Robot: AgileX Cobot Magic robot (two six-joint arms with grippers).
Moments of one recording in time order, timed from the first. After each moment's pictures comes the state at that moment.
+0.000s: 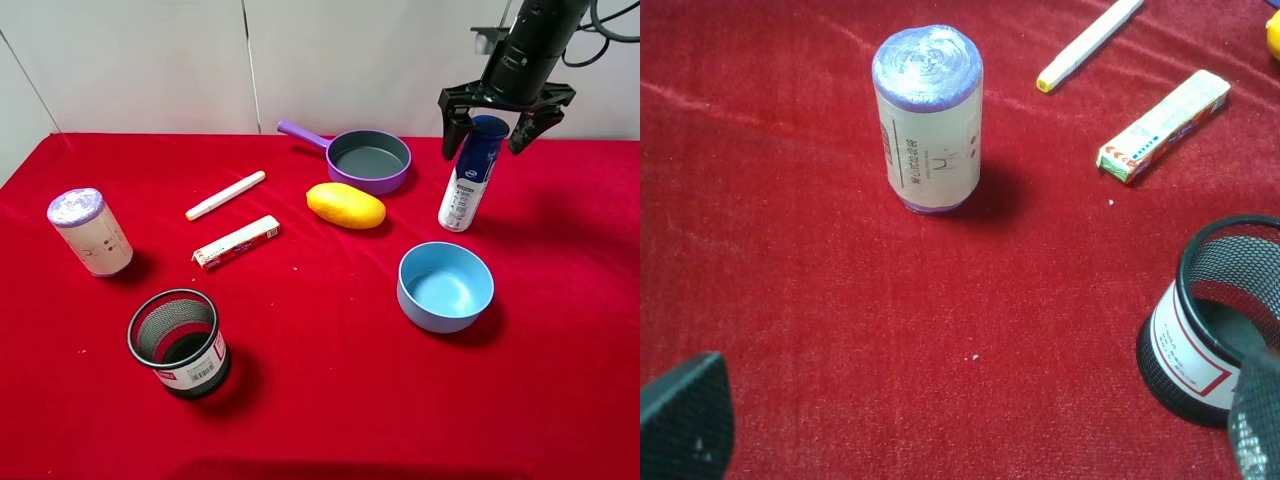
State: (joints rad) left arm -0.06 -0.01 -0.49 0.02 1.05 0.03; right arm 0.19 2.09 -1.76 0.07 1.22 -0.10
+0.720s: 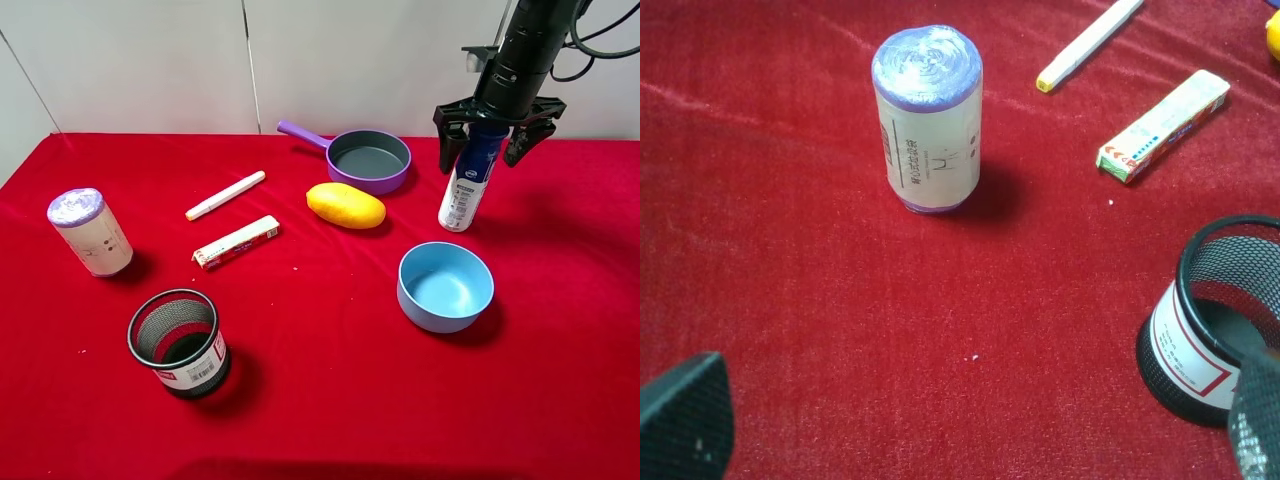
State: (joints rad) left arm -0.06 -0.01 -0.49 0.02 1.05 0.03; right arm 0.20 2.13 -1.76 0.05 1.22 -0.10
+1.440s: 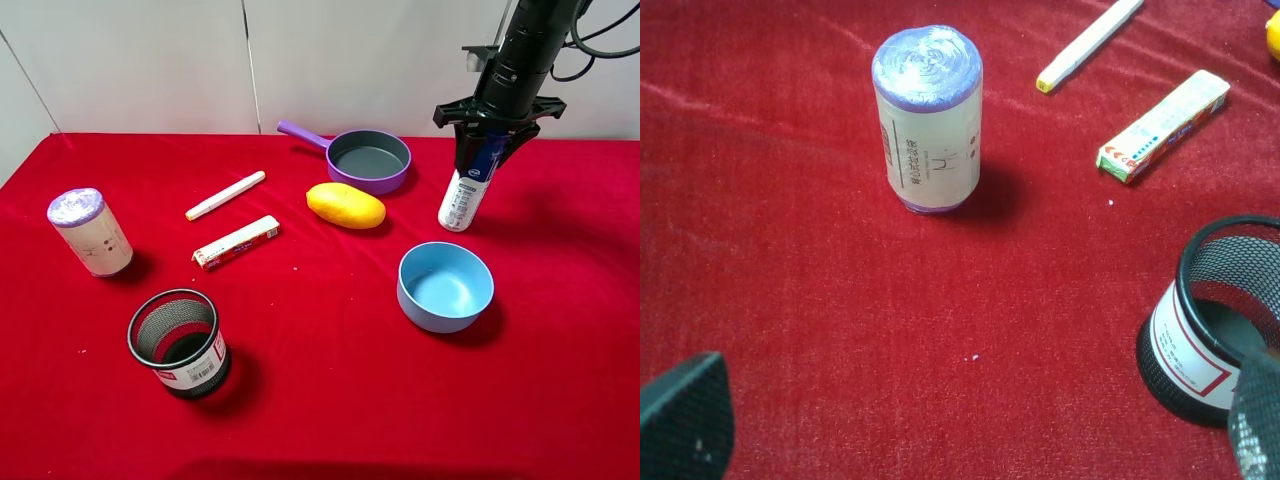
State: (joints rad) left arm -0.06 -0.01 -0.49 0.02 1.05 0.03; right arm 0.20 2.13 -1.76 0.05 1.22 -0.10
